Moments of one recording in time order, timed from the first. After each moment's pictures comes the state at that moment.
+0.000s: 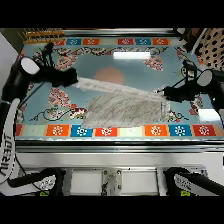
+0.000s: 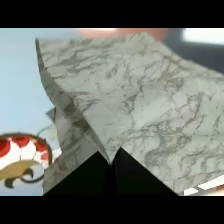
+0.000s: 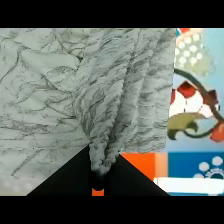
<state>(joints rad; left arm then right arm) -0.07 -1.37 1.32 1.12 -1.07 -1.61 -0.05 -1.26 1.20 -1.43 1.21 1.64</state>
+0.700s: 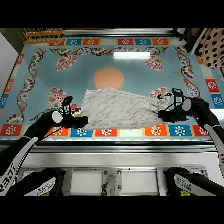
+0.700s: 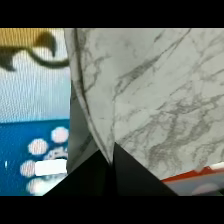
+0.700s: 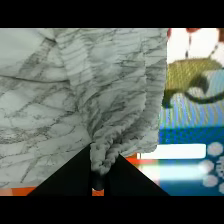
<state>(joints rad) -0.22 -1.21 0.60 1.13 -0.71 -1.61 -0.05 -1.25 0.79 -1.46 0.95 1.62</state>
